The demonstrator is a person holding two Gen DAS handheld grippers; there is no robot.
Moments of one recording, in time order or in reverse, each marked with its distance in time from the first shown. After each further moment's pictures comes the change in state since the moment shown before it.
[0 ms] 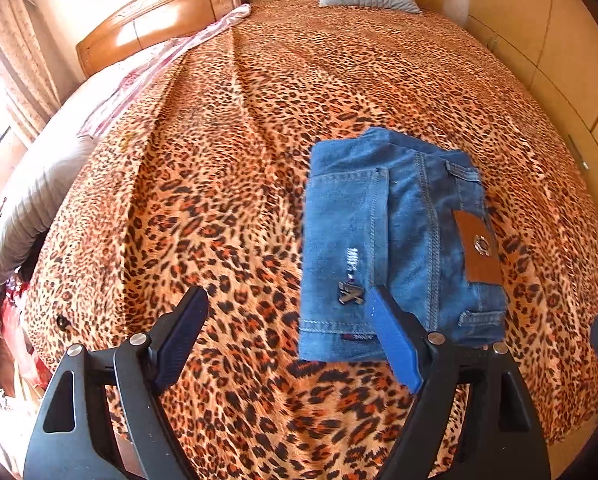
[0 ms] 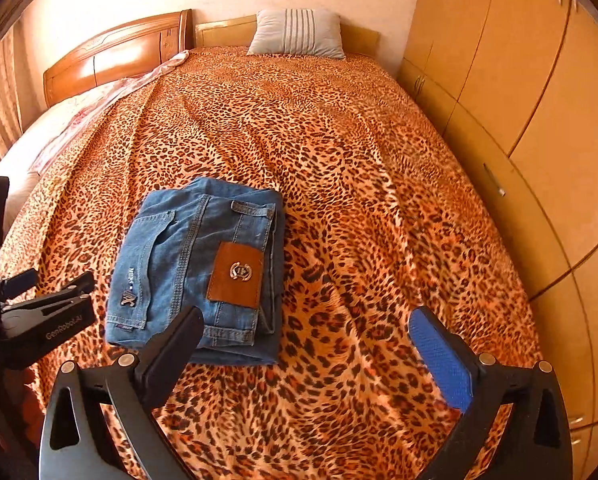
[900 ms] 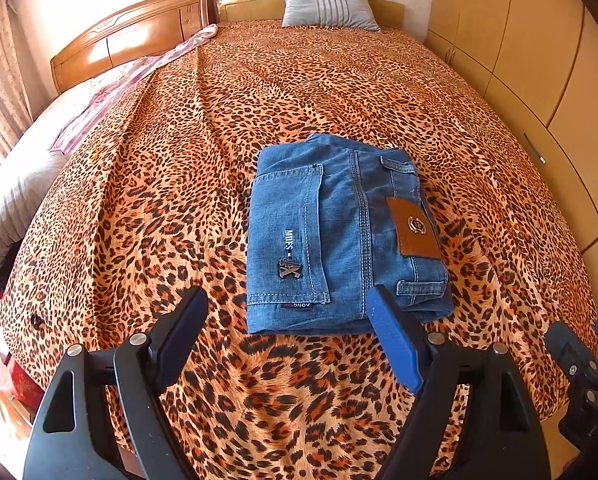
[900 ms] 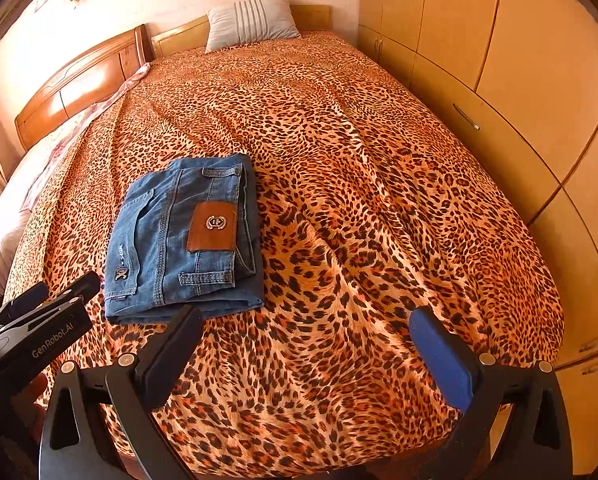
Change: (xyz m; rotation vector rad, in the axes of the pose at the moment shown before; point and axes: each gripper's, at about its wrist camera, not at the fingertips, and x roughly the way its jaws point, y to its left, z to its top) left arm -0.033 -0.018 -0.026 0.038 -0.097 -0.102; right arm -0.016 -0.032 -0.048 0.148 0.023 -0.062
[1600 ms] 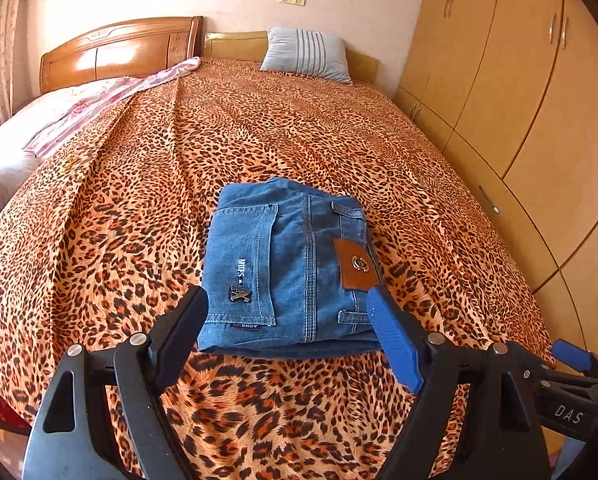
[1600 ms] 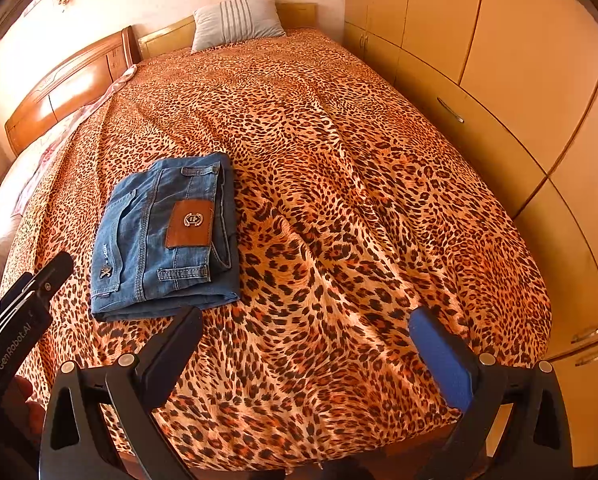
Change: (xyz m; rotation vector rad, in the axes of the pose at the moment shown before) left arm -0.018 0.002 -0.011 -0.096 -0.156 -0.180; right arm -0.003 -0.020 -0.006 0.022 0.012 -0.038
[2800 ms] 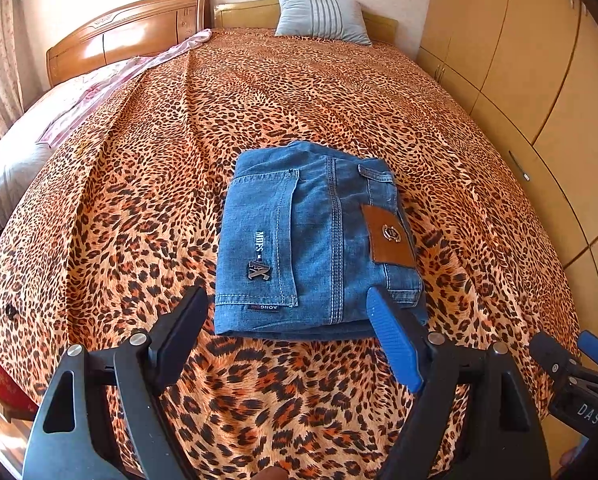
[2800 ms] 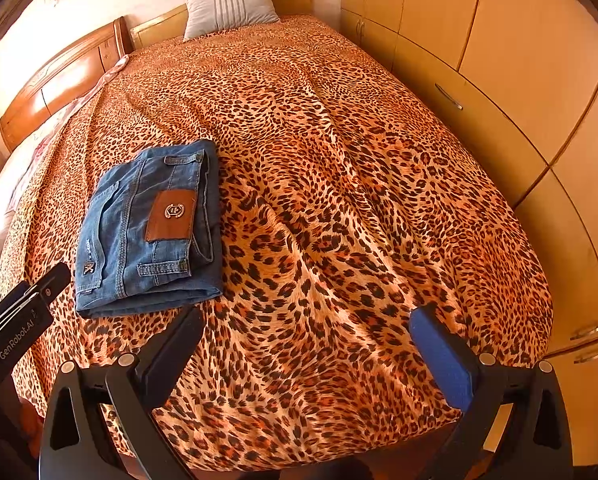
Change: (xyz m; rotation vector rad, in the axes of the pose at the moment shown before) left arm 0.023 -0.006 -0.003 0.049 0.115 0.108; right arm 0.019 -0.008 0.000 0.003 0.055 -0.008
